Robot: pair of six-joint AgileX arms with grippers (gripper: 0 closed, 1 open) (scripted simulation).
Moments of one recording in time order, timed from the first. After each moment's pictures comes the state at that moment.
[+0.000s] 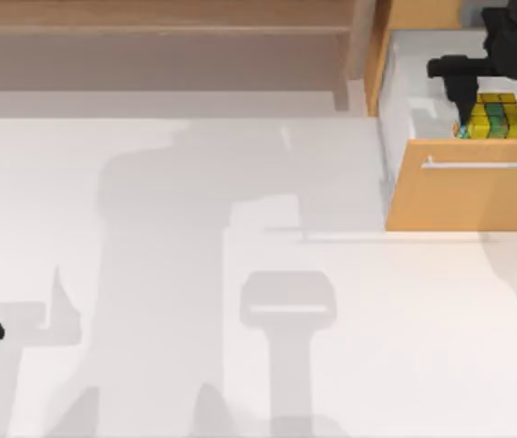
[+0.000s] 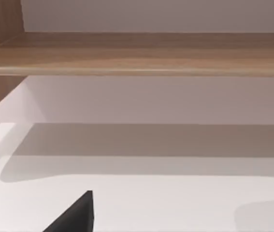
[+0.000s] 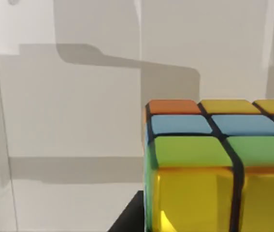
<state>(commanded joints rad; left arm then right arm) 0.00 0.00 0.00 0.00 0.00 0.00 0.14 2.45 2.33 -1.36 0.03 0.16</state>
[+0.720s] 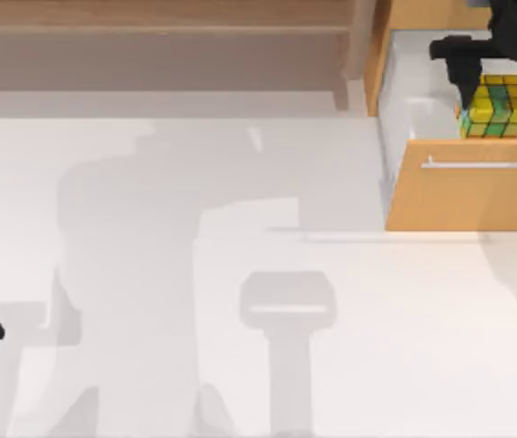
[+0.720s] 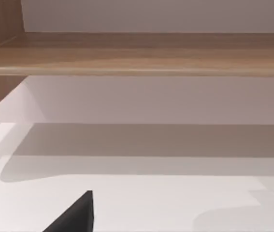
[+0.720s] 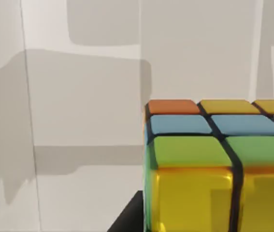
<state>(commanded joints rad) 0.00 0.00 0.00 0.00 0.00 0.00 0.16 2.39 2.33 -1.38 0.03 0.18</state>
